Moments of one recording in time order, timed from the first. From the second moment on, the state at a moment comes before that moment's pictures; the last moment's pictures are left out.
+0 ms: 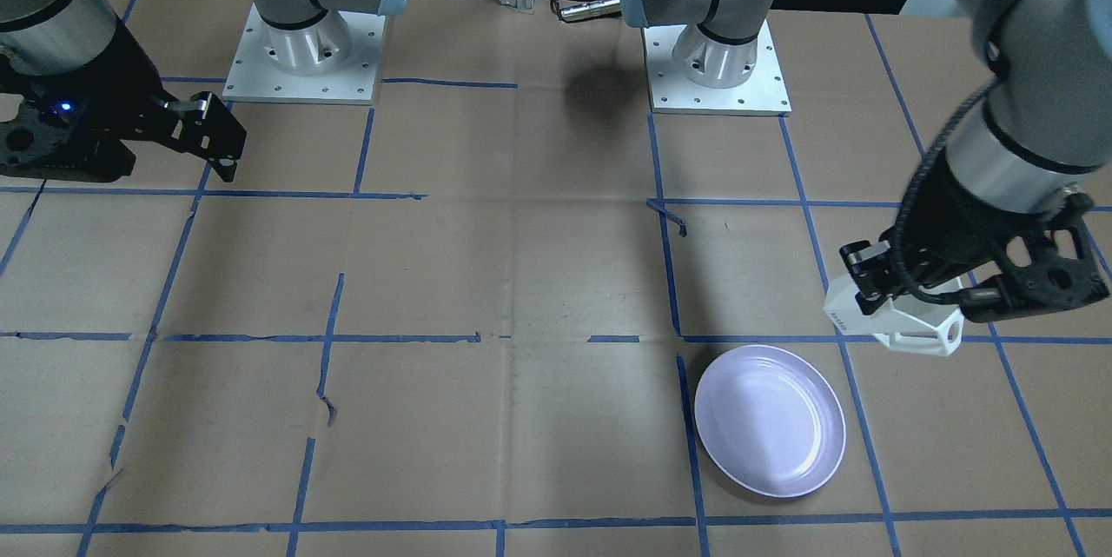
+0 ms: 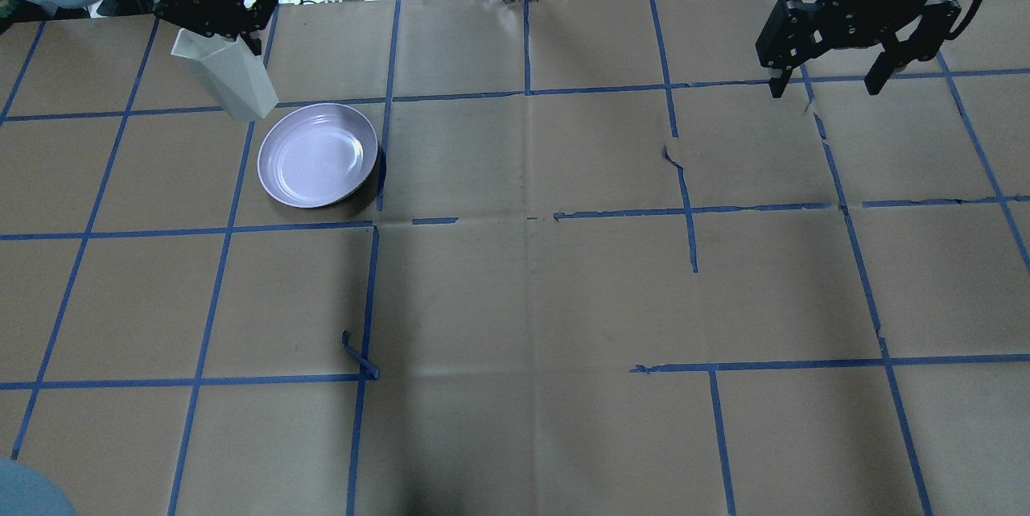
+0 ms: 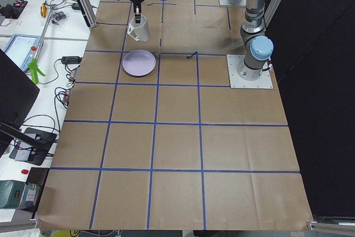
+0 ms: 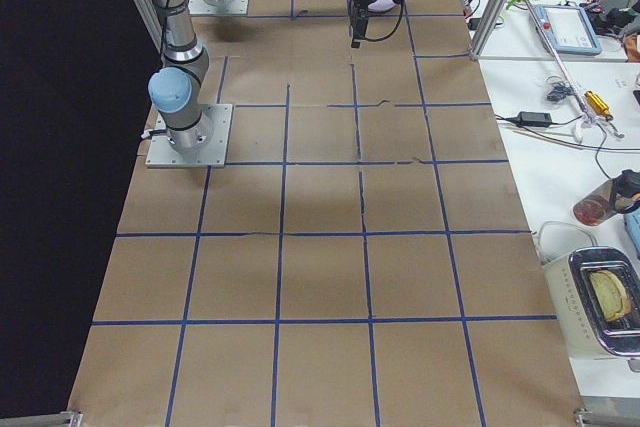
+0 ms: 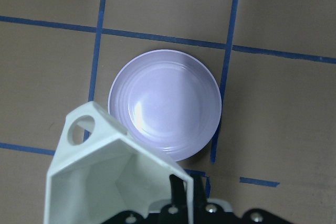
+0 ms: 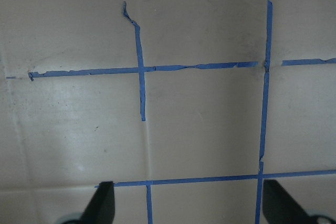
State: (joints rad) left arm -1.50 -1.84 -1.40 -1.34 1.64 -0.07; right arm 1.47 -1.48 1.43 -1.44 -1.60 -0.06
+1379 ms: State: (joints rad) left arm -1.52 -2.00 -1.80 -0.61 1.74 -0.07; right arm 1.47 -1.48 1.43 -1.44 -1.60 -0.06
